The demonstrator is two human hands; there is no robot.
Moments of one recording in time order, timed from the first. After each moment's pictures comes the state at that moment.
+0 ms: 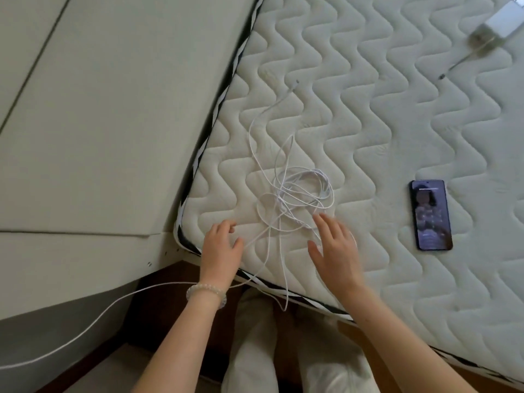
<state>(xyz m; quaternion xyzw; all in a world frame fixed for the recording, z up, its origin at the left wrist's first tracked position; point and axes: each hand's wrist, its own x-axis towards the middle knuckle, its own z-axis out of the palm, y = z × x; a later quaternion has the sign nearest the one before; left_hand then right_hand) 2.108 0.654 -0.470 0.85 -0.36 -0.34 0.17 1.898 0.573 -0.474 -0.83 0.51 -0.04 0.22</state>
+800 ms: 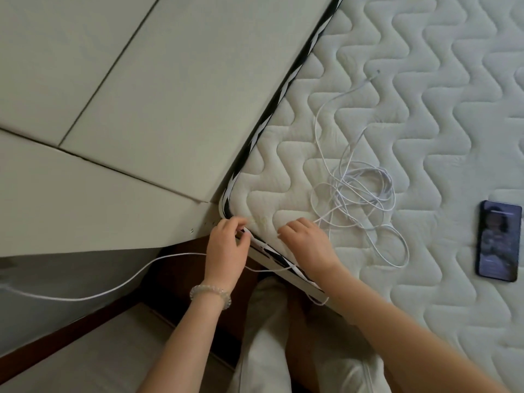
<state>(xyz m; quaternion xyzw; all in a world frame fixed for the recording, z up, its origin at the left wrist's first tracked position) 2.155 0.725 -0.470 0.88 -0.31 -0.28 0.23 2.017 0.611 -0.509 -0.95 0.22 0.00 0.23</state>
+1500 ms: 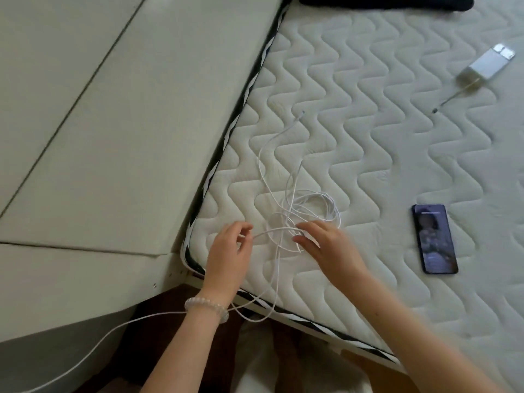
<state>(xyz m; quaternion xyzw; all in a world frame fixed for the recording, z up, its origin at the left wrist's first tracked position) 2.122 0.634 -0.428 0.80 -0.40 -0.32 0.31 1.941 0.536 -0.443 -0.84 0.42 -0.11 0.32</state>
